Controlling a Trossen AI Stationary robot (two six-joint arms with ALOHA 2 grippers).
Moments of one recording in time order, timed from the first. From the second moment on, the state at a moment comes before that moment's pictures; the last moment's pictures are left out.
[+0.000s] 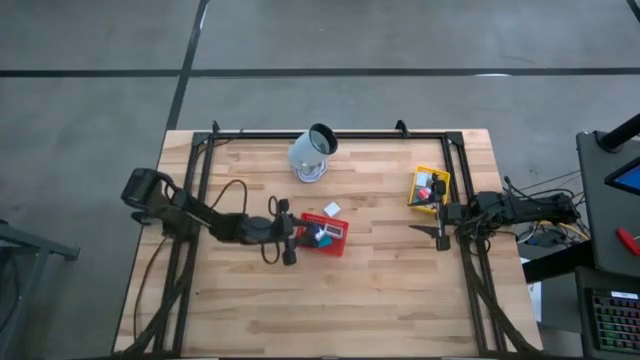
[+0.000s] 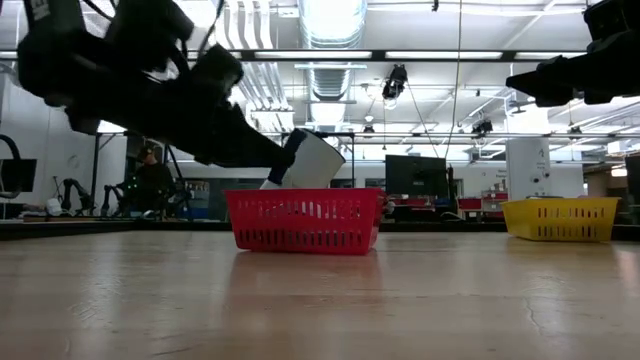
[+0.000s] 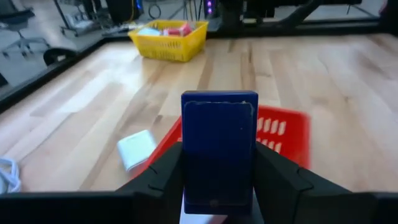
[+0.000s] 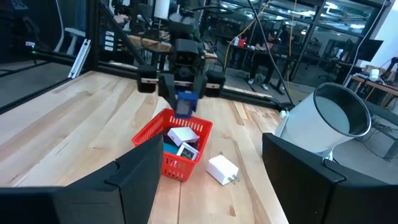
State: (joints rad) left arm -0.20 1.68 0.45 0.90 -0.35 -0.04; right arm 0.15 0.00 0.10 -0.15 0.15 -0.18
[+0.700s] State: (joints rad) left arm -0.06 1.68 0.64 0.50 -0.11 -0.02; right arm 0.15 0.00 0.10 -0.14 0.16 -0.20
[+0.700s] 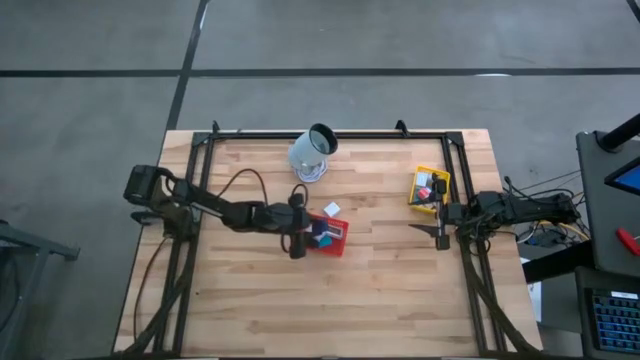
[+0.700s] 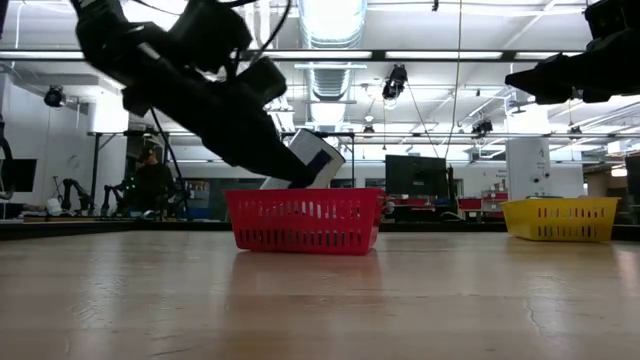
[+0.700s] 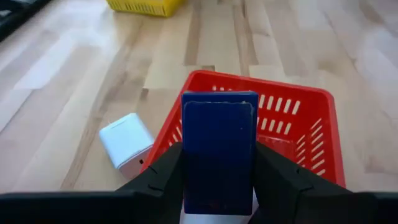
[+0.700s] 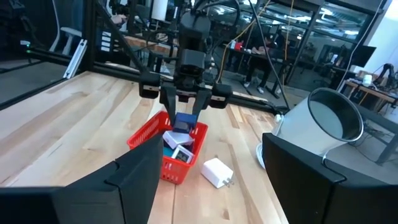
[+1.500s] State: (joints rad) left arm -0.06 1.68 0.92 -0.12 -0.06 0.01; right arm 0.15 0.00 0.10 -0.14 0.16 -0.19
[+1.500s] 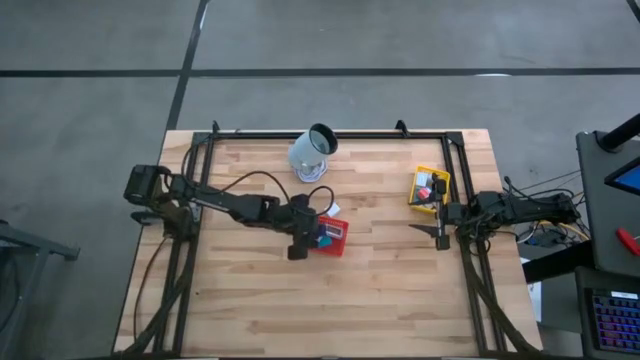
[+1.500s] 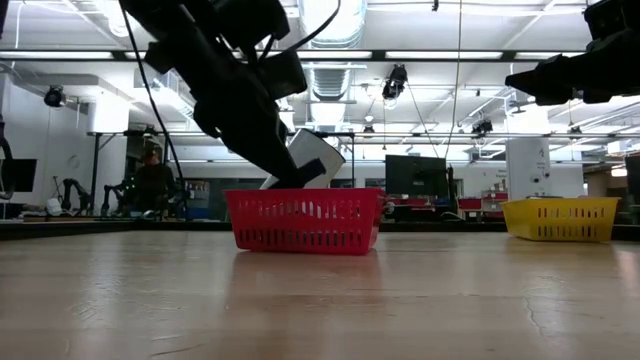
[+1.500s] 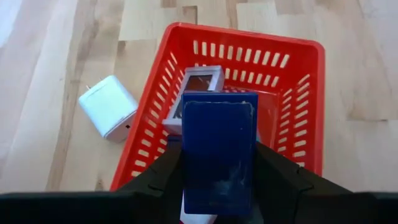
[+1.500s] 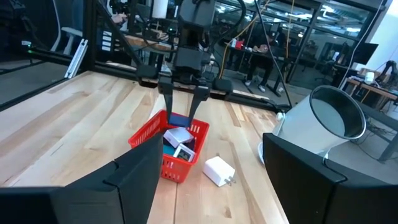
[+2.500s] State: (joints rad) left arm -0.03 1.68 0.94 -0.27 0.12 -0.01; right arm 0.15 0.00 0.10 -0.14 0.16 -0.19
